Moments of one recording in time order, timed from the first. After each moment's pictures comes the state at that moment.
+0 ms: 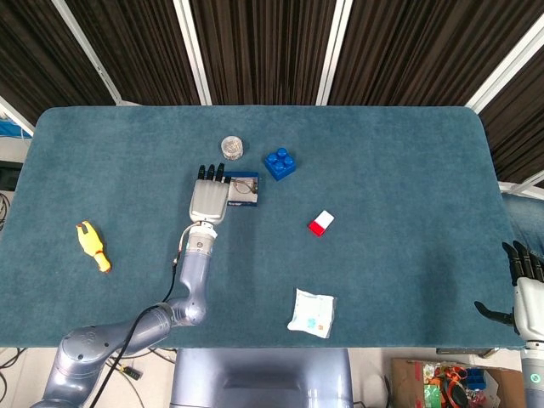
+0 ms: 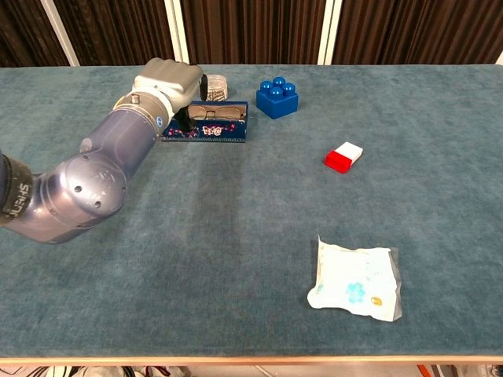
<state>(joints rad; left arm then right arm) -1.07 -2.08 -0.42 -0.76 0.80 1.02 0.80 0.05 -1.08 0.14 -1.74 -1.23 1.42 -0.07</state>
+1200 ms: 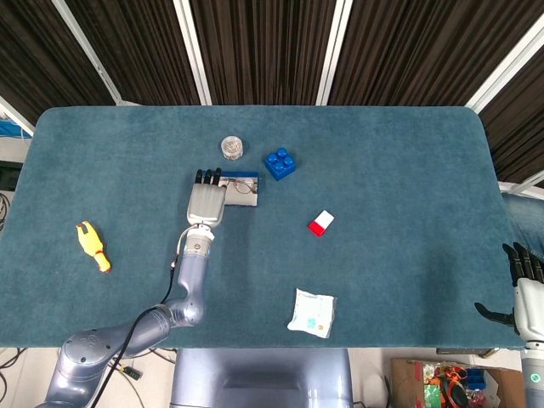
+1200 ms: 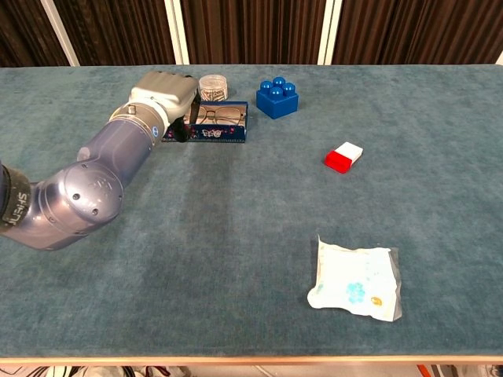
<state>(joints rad) -1.05 -2.10 -0.42 -0.72 0.82 0.98 0.78 0.06 -1.07 0.15 -1.75 -1.21 1.41 -0.08</state>
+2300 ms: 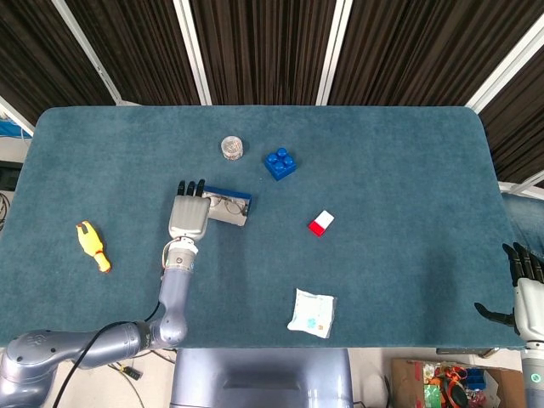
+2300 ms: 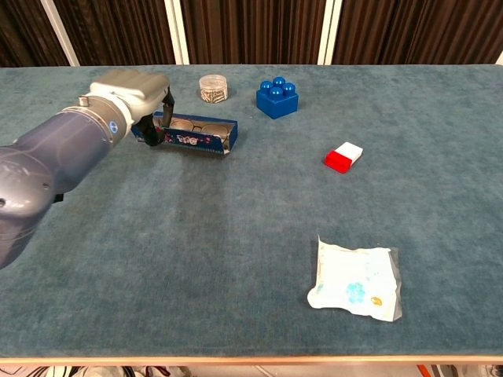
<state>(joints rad) -0.89 -1.87 -0.39 -1.28 0.69 1.17 1.03 0.06 -1.07 0.15 -1.76 -1.20 1.40 -0.07</state>
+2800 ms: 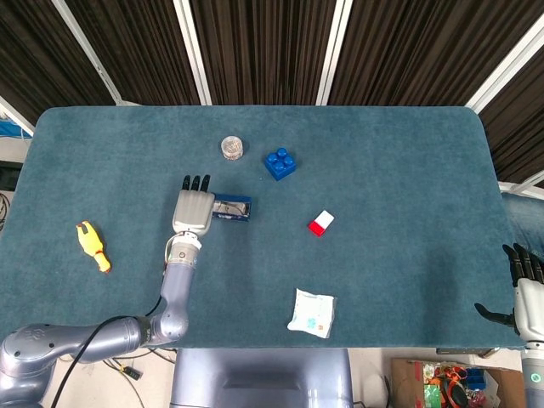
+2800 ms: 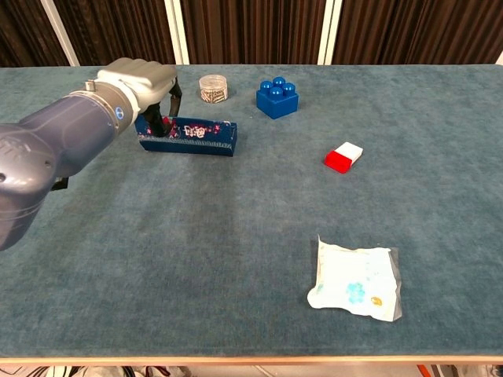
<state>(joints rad) -0.94 -1.85 -0.40 -1.26 0.65 1.13 1.03 0.06 -1.07 0.14 -1.76 -1.19 1.40 -0.08</state>
